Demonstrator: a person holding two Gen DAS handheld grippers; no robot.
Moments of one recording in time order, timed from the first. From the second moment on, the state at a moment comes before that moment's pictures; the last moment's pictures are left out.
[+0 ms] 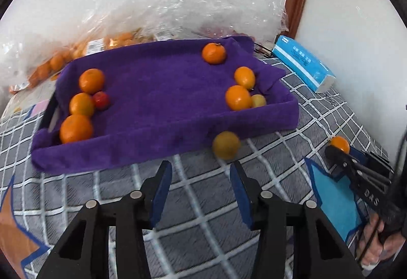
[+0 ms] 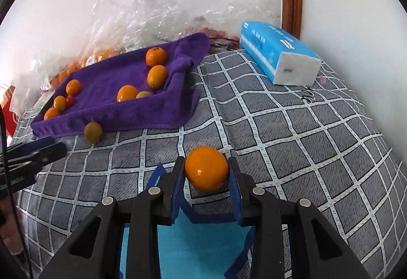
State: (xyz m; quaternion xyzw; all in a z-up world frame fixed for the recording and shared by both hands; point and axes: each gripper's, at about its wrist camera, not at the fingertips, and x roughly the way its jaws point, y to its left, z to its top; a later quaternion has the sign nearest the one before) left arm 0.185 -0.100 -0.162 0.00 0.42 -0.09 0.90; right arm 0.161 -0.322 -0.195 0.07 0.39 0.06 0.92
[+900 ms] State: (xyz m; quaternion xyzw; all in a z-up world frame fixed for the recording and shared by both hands) left arm 0.127 0.000 -0.152 -0.02 0.40 -0.01 0.91; right arm 0.156 -0.314 -0.192 0.05 0.38 0.05 0.92
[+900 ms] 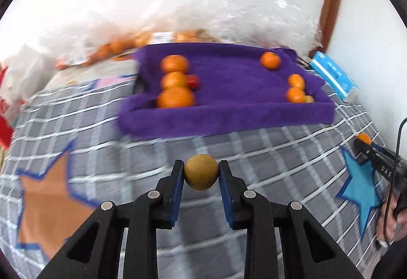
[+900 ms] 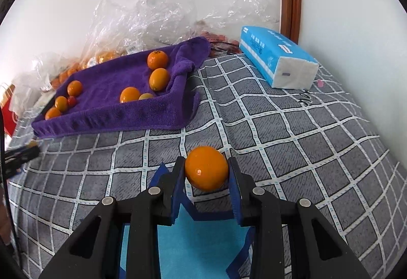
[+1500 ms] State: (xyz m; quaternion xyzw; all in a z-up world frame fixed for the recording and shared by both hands) left arm 0.103 0.043 -0.176 -0.06 0.42 0.02 0.91; right arm 0.130 -0.243 -0.185 0.07 0.40 0.08 0.91
